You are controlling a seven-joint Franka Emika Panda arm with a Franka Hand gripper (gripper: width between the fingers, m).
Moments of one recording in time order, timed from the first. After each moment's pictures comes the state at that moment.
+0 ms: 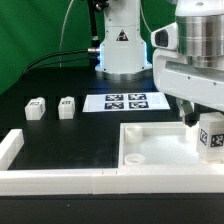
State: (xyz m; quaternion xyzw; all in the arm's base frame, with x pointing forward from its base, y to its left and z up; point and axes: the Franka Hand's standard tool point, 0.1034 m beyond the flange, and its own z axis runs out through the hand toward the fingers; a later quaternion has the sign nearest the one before) arm 0.626 0.114 0.072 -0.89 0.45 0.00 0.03
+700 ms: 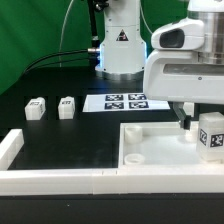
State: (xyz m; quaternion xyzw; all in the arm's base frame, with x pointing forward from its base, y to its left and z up) arm 0.626 0.119 0.075 -1.00 0.09 -0.01 0.00
